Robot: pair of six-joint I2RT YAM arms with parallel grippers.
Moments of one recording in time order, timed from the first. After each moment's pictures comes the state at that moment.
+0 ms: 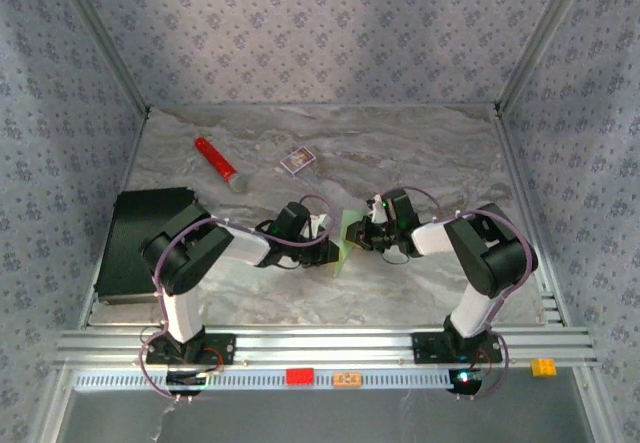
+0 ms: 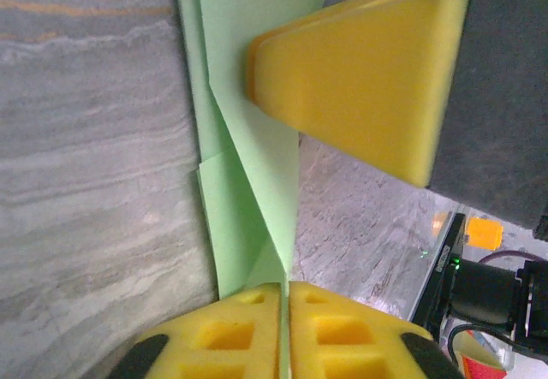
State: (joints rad) left arm -0.79 1.83 0.70 0.38 0.62 -0.90; right arm 0.45 1.72 0.58 0.33 -0.63 0.81
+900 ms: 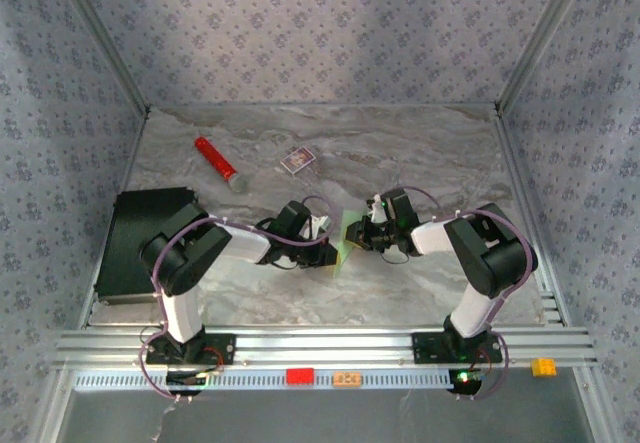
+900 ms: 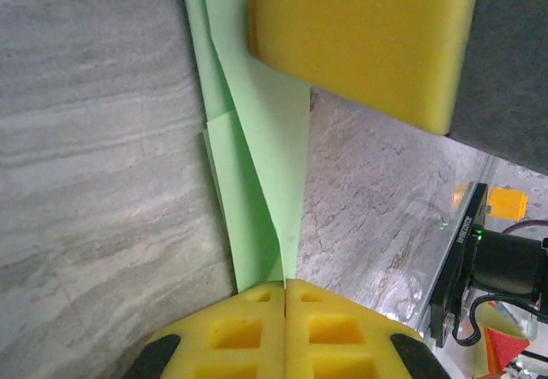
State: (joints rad) left arm -0.79 1.82 0.73 0.26 0.65 -0.79; right arm 0.45 1.72 0.59 0.31 -0.62 0.81
